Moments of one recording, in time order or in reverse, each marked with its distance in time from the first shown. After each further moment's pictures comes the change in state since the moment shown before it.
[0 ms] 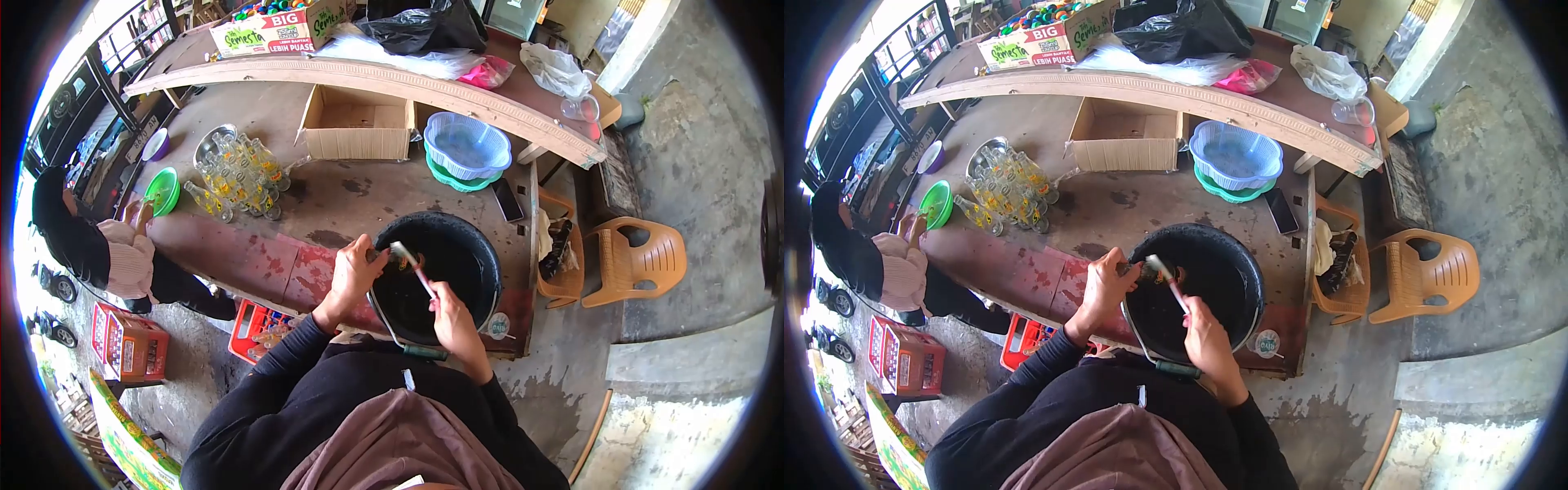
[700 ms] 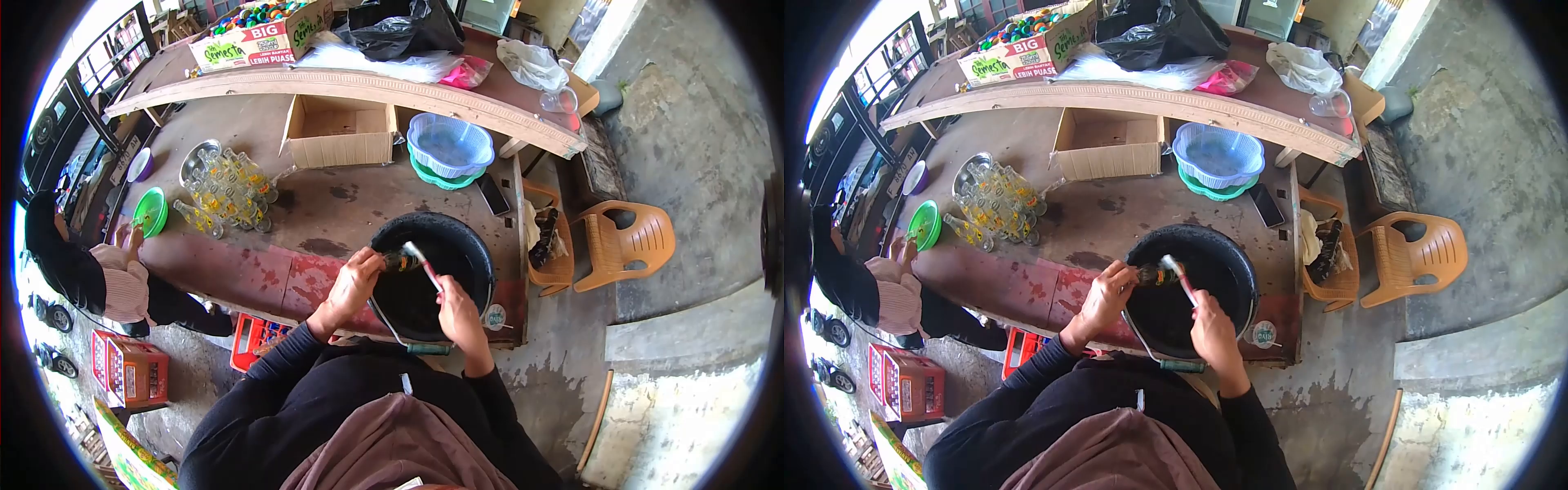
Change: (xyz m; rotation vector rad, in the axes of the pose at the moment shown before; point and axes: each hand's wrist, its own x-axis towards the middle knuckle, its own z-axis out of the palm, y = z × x) left_hand -0.005 0.007 -0.016 0.038 -0.191 0.294; right_hand 0.002 -0.001 -0.001 -0.187 0.095 0.104
